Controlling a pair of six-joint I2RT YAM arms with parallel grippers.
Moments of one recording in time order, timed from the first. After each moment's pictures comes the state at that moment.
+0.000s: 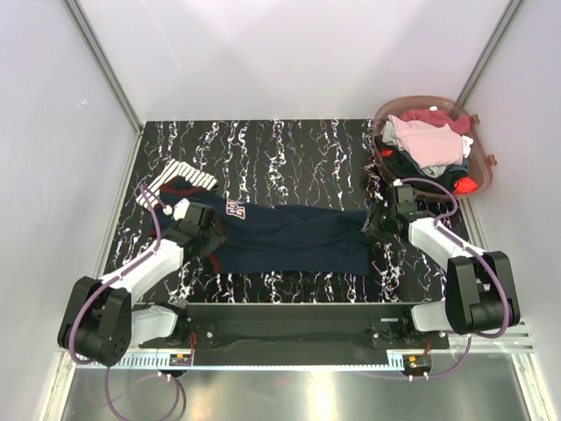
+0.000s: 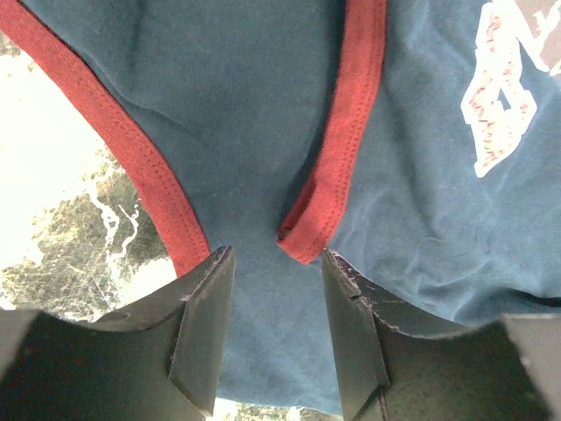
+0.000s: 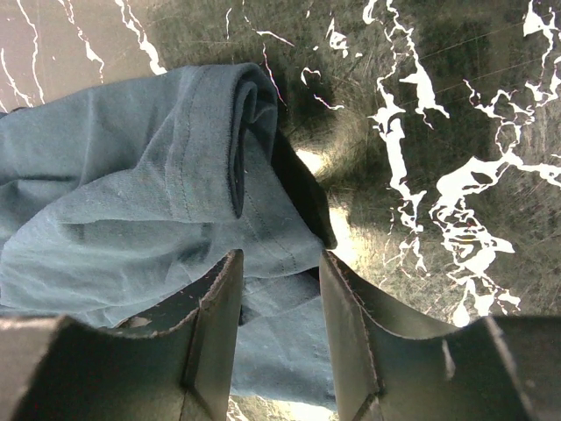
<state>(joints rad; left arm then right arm) -0.34 1.19 0.55 -0.36 -0.22 -0.96 0.15 1.37 0.69 -0.30 -0.12 0.61</state>
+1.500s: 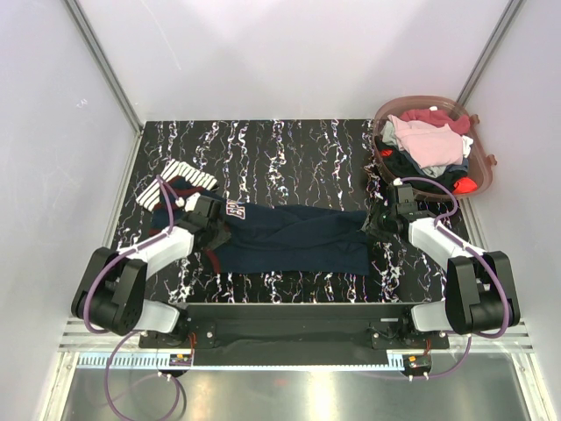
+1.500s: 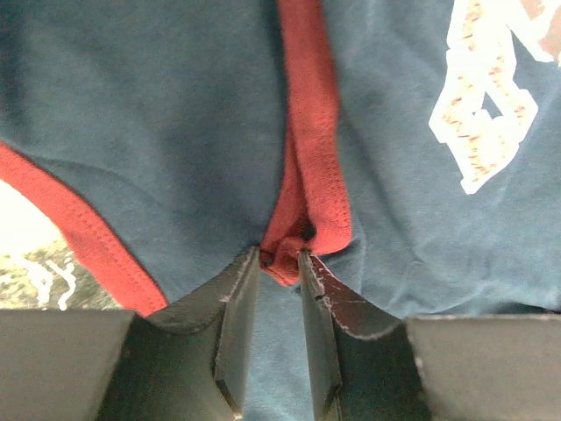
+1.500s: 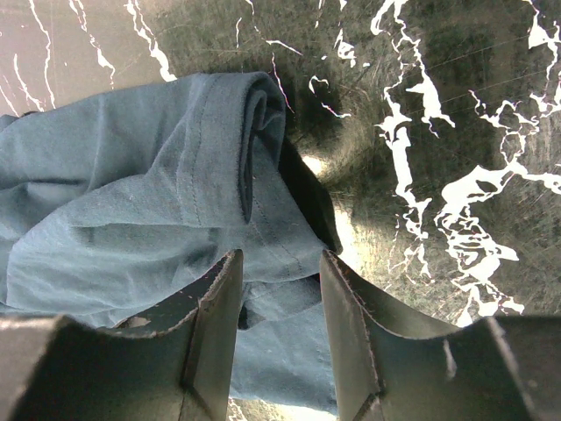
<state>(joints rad) -0.35 1.38 0.62 -0.26 -0.18 -0.89 0.15 1.37 0.69 -0.28 -0.12 0.61</state>
